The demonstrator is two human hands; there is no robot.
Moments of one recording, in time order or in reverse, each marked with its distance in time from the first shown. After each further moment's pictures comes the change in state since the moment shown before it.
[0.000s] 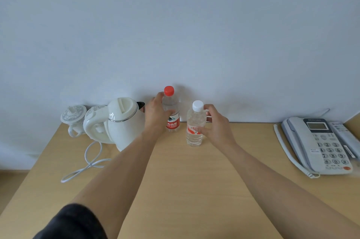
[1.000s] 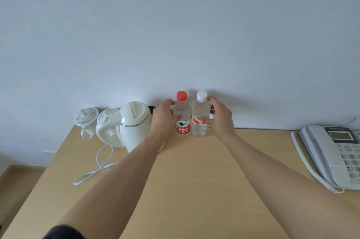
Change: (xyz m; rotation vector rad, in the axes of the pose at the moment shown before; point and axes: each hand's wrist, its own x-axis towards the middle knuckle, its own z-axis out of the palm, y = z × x) left_hand 0.008 -0.005 -0.018 0.062 -0.081 -0.058; right_hand 0.056 -0.013 0.027 -0.099 0.079 -0.046
